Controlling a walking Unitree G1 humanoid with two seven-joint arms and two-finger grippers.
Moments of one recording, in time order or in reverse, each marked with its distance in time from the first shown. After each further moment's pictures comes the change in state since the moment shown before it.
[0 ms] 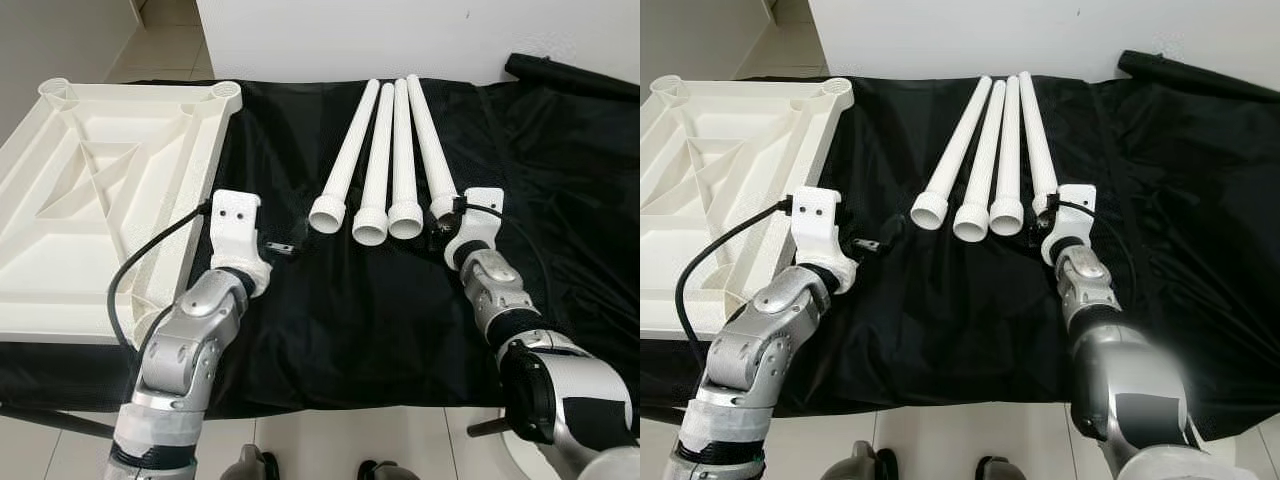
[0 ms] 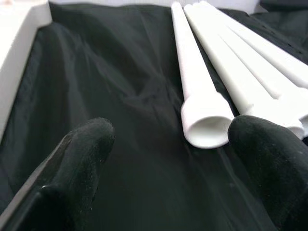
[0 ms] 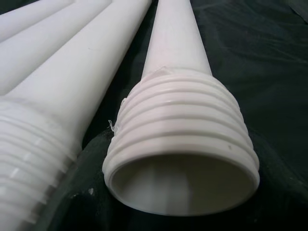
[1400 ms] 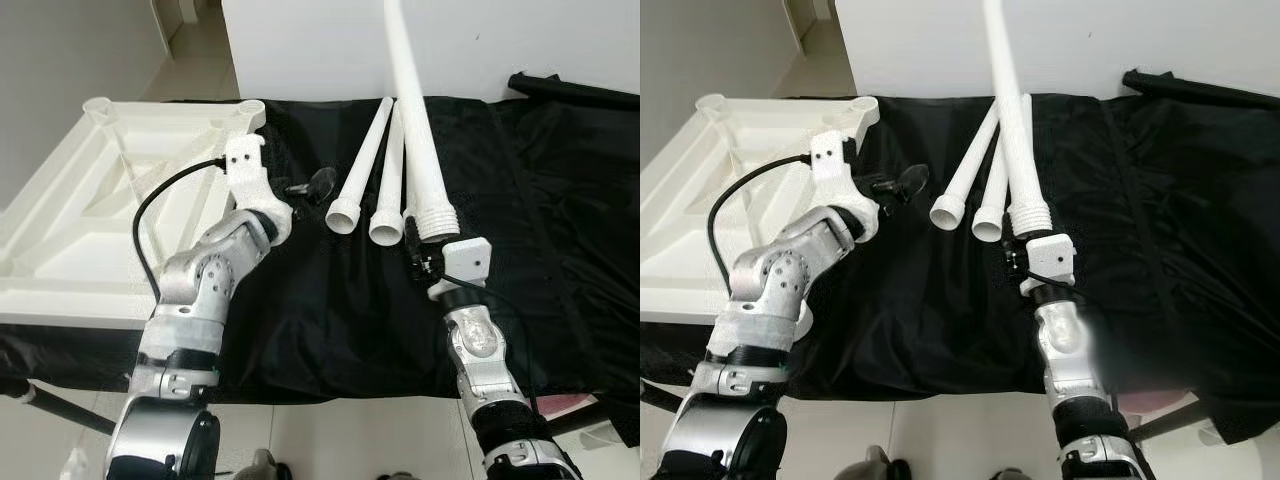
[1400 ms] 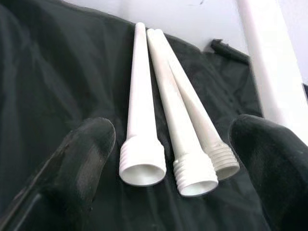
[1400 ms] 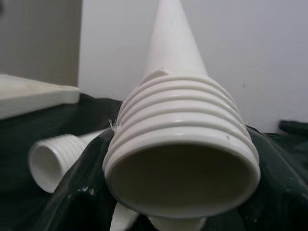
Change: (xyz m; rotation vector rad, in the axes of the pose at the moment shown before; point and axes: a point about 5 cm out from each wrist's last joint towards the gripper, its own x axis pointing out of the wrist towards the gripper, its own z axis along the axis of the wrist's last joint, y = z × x) left arm 0.062 -0.005 0.029 -0.389 0.055 -0.163; right arm -0.077 0.047 0.000 -0.188 -0.495 0.077
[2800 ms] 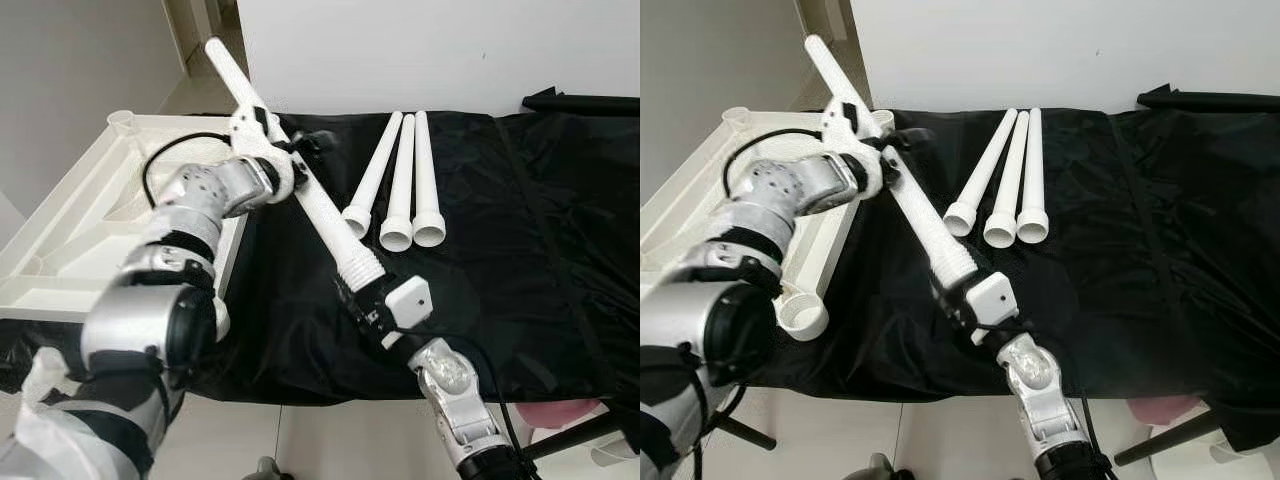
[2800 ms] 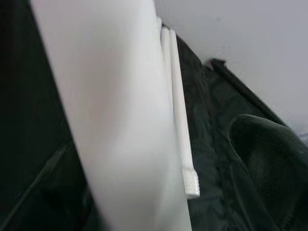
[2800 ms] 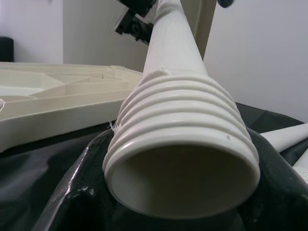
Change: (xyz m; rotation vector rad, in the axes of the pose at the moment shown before) left arm 0.039 0.030 0.044 -0.398 0.093 0.091; right arm -0.037 0.060 0.006 0.120 0.056 0.416
